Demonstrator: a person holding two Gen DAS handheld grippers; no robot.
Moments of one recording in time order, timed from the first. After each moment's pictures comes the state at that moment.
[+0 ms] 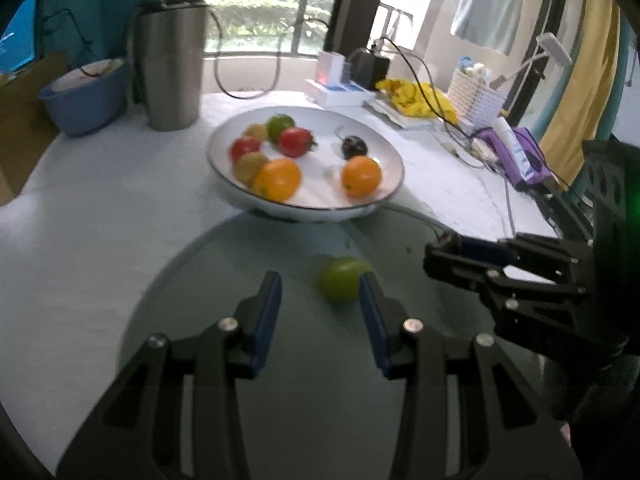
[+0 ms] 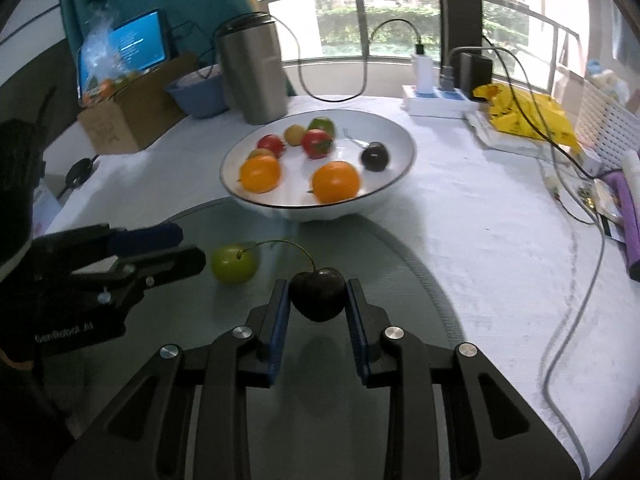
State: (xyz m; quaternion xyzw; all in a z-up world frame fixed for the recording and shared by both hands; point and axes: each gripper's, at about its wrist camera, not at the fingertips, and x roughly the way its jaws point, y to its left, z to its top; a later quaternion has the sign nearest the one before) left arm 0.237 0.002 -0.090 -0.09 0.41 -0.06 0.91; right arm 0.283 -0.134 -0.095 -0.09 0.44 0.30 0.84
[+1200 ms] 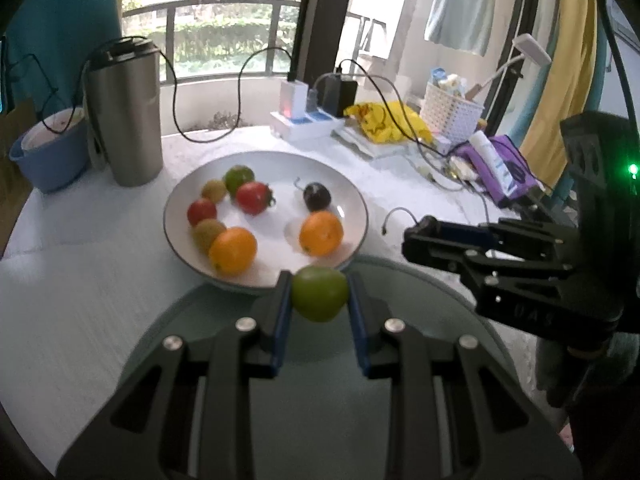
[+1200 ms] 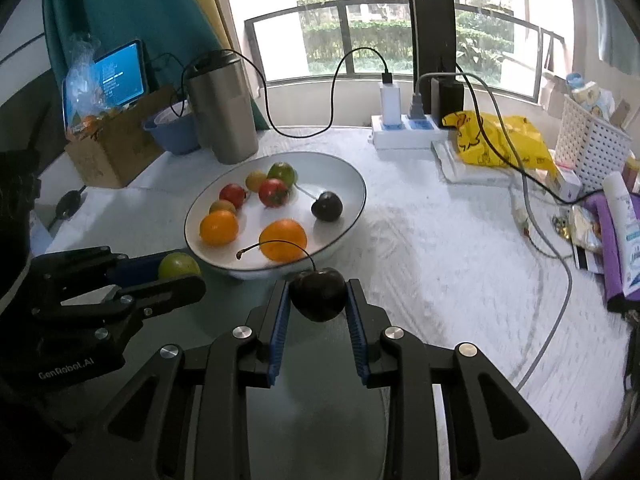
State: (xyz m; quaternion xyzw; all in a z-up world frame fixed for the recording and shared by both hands) left arm 0.270 -0.015 -0.062 -0.06 0.37 -0.09 0.92; right arm 0.320 -0.148 -0.069 -0.07 0.41 0.29 0.86
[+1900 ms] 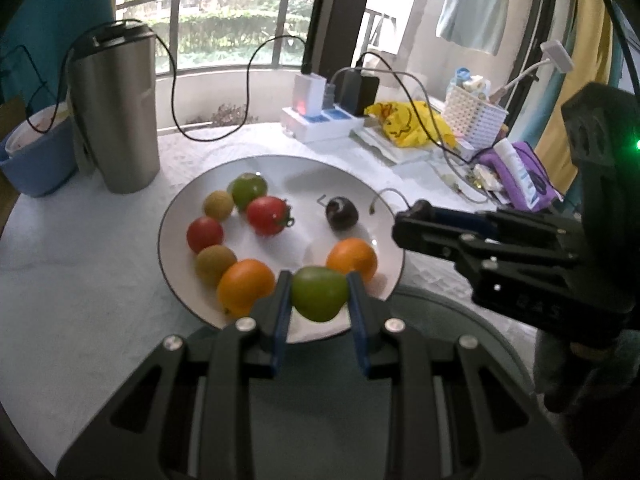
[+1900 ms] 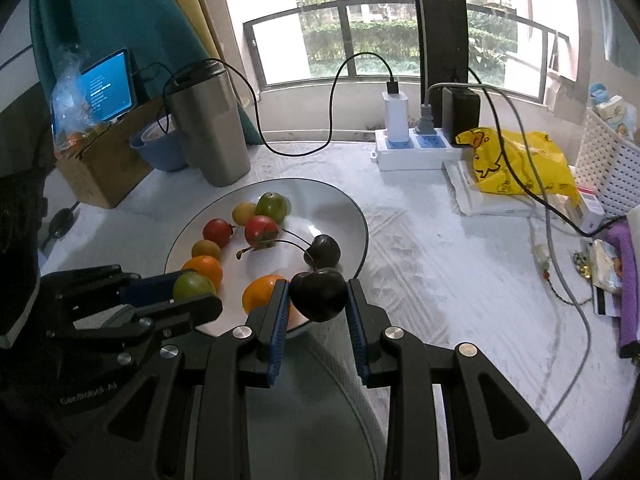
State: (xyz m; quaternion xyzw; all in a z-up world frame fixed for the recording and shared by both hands) left arm 0.313 -0.003 -0.076 -0.07 0.39 -0.08 0.91; right arm 0.368 -0.126 -0.077 -0.06 0.42 0.30 0.86
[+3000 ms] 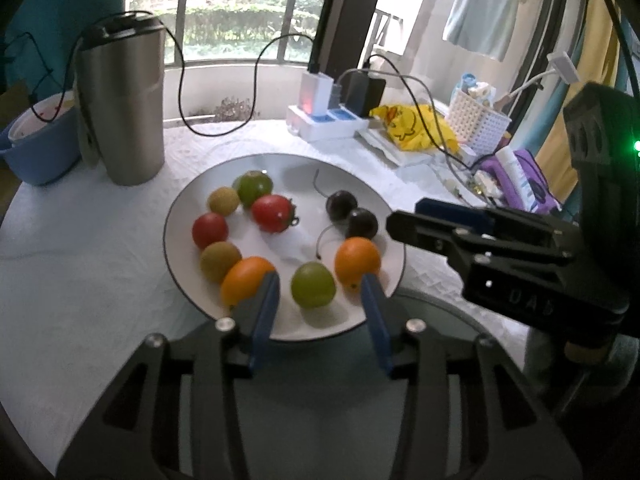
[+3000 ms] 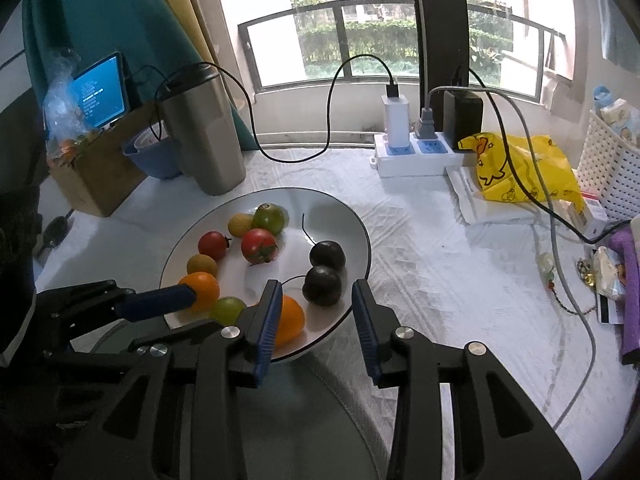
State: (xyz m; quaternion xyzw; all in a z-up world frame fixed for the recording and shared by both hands) left arm 0.309 0.003 -0.071 -0.09 0.39 -0.08 0.91; right arm 0.370 -0.121 -0.071 -0.06 0.41 0.29 0.86
